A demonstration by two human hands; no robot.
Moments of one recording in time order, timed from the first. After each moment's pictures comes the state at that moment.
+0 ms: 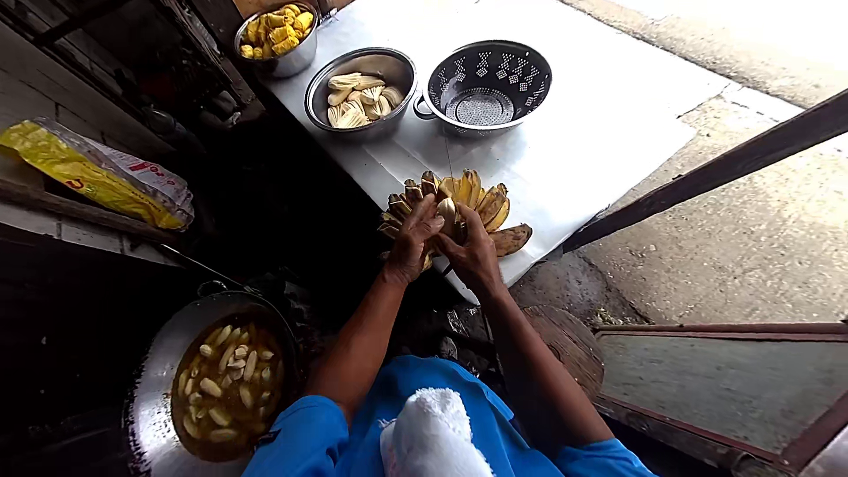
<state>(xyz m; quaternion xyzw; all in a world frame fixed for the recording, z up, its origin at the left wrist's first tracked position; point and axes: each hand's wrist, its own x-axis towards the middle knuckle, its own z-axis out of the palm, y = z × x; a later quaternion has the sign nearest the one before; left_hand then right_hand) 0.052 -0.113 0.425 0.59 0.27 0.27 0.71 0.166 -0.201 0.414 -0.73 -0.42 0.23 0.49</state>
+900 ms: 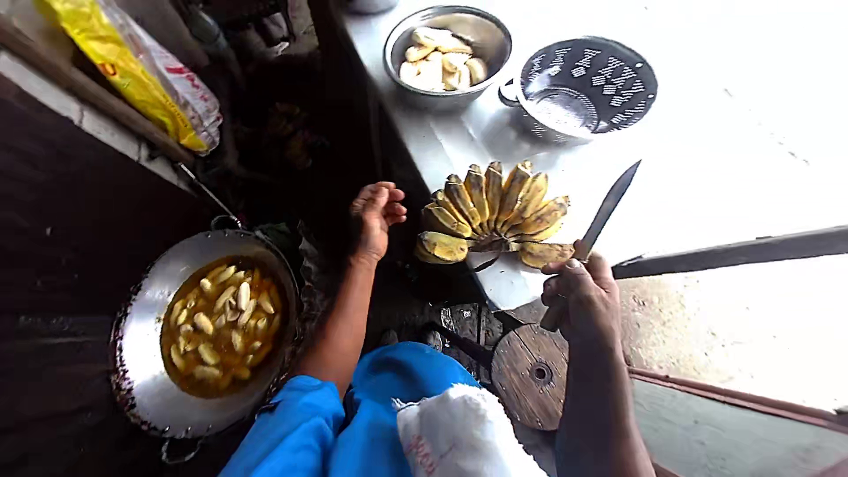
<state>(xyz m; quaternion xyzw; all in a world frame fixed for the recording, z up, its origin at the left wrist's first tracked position) -0.062 -0.055 0.406 0.43 0.32 0.54 0.65 0.204 -0.271 0.416 -0.64 -0.25 0.37 0.63</state>
